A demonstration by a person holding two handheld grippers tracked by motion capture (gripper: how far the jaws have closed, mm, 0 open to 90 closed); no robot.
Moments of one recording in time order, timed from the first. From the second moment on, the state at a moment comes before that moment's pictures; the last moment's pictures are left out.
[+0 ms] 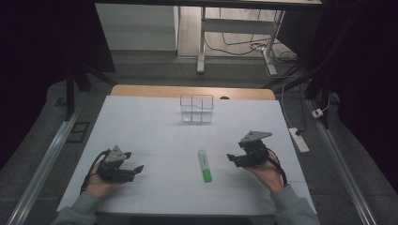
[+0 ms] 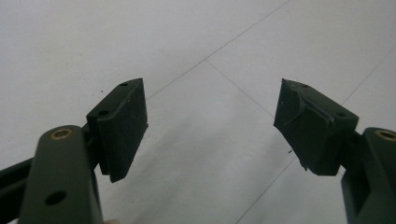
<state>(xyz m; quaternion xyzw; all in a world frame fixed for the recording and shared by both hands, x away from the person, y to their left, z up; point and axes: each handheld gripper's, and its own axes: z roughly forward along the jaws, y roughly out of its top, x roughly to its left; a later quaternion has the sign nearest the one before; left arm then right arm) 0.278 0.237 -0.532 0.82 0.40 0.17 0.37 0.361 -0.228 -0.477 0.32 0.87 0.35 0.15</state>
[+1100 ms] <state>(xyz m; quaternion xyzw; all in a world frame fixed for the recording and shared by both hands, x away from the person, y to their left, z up) 0.277 0.237 -0.531 0.83 0.39 0.17 0.37 0.331 -0.148 -0.482 0.28 0.91 0.29 0.07</state>
